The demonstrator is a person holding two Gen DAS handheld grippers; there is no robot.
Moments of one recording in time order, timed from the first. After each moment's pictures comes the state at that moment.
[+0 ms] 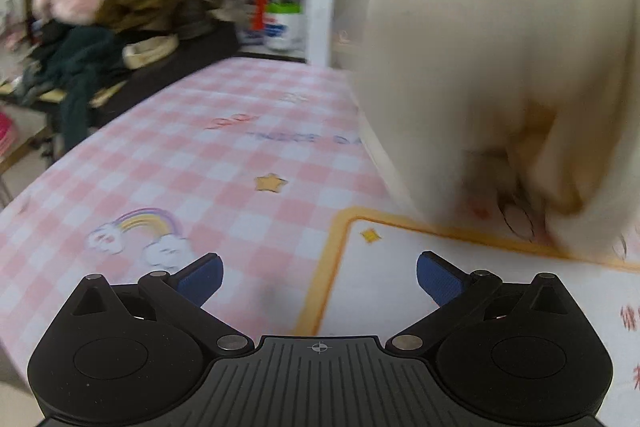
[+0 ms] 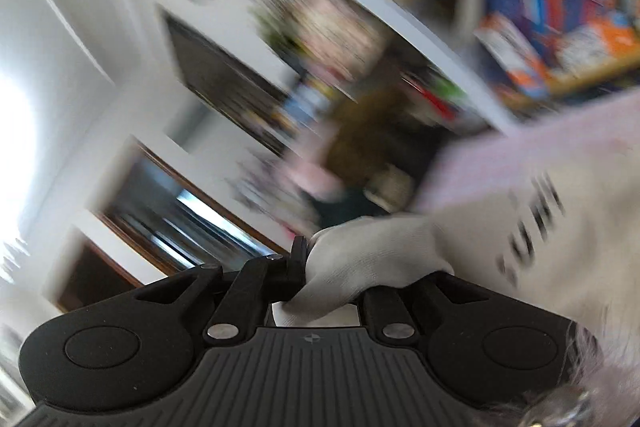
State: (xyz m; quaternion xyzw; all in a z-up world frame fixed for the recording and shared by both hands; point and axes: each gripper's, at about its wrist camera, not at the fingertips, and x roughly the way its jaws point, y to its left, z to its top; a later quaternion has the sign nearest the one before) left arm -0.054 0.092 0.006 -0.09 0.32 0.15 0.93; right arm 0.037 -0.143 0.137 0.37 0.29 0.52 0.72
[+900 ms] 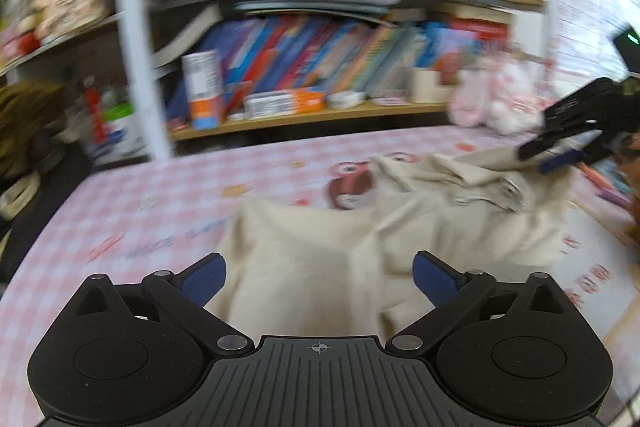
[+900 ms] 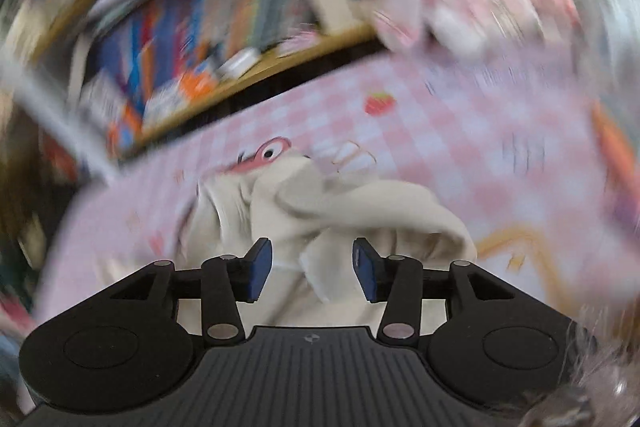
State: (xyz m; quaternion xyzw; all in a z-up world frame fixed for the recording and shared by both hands) left arm -0.050 0.022 0.054 0.07 0.28 -0.12 0.95; right arm 0.031 -0.304 0.031 0.17 0.39 0.06 0.90
